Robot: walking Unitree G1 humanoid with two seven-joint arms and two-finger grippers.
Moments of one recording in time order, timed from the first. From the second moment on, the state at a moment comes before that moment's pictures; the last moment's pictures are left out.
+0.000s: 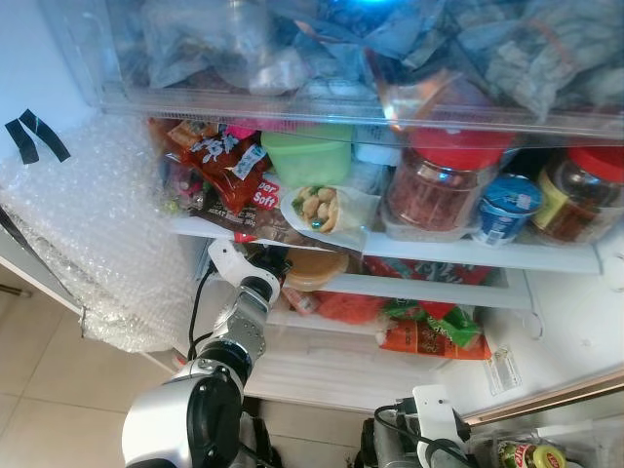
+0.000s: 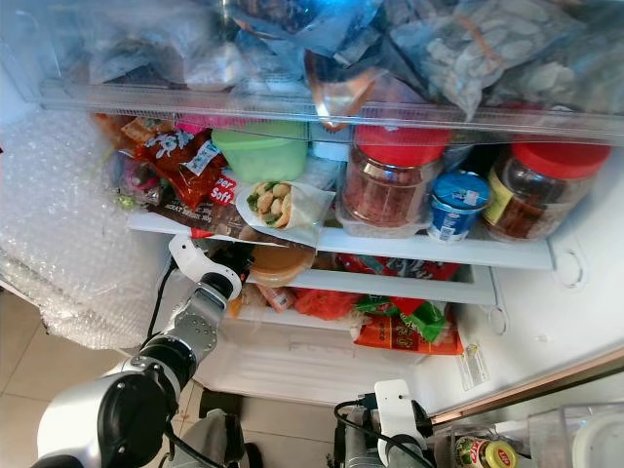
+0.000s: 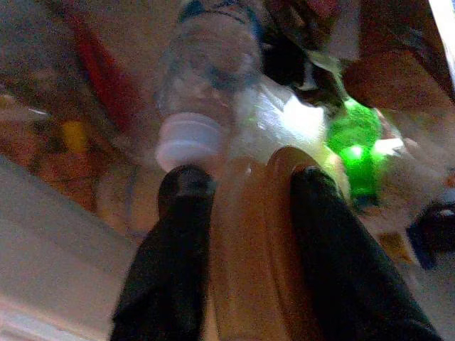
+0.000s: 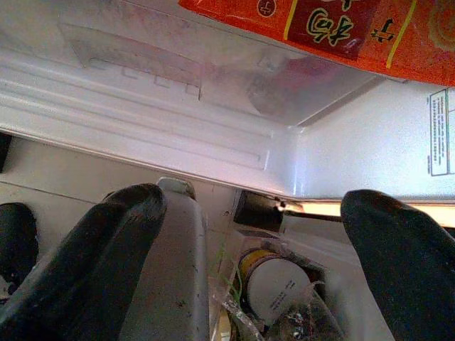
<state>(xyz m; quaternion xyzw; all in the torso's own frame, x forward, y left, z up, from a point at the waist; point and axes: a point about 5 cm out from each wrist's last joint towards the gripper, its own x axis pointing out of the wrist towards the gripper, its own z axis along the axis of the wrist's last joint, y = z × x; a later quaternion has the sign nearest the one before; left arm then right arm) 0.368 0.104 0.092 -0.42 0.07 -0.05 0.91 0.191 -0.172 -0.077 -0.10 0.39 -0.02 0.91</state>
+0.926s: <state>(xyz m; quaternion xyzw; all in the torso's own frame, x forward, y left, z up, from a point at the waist) 0.355 0.117 0.081 -0.41 0.05 -0.13 0.90 0.191 -0.172 -0.077 -0.10 0.39 -0.02 0.92</state>
